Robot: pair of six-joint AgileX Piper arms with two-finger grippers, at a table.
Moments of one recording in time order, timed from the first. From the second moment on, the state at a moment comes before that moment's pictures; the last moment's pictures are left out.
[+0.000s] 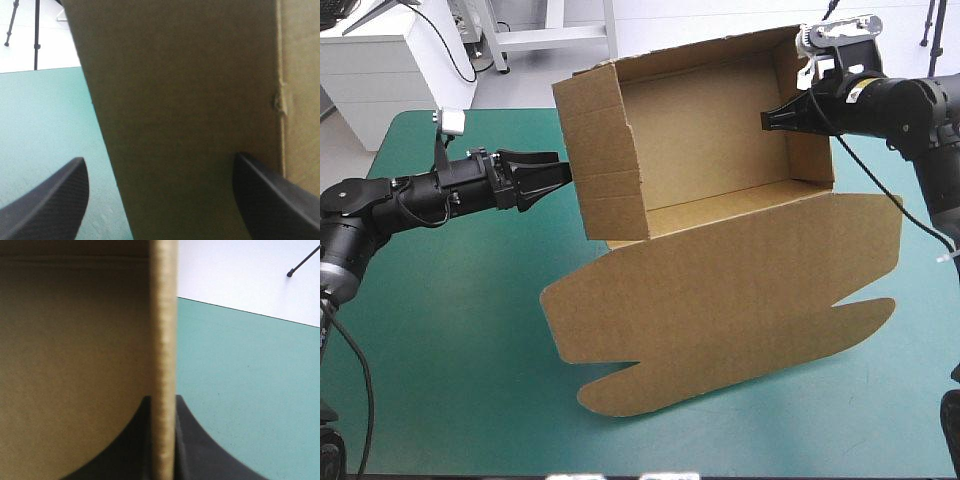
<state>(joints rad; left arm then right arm) 0.08 1.40 -1.20 -1.53 1.20 1.13 0.21 1.53 -1.88 0.11 1.00 -0.12</state>
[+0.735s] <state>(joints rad) 0.04 1.40 -1.22 -1.53 1.21 1.12 0.31 1.54 -1.88 -0.06 0.97 0.04</state>
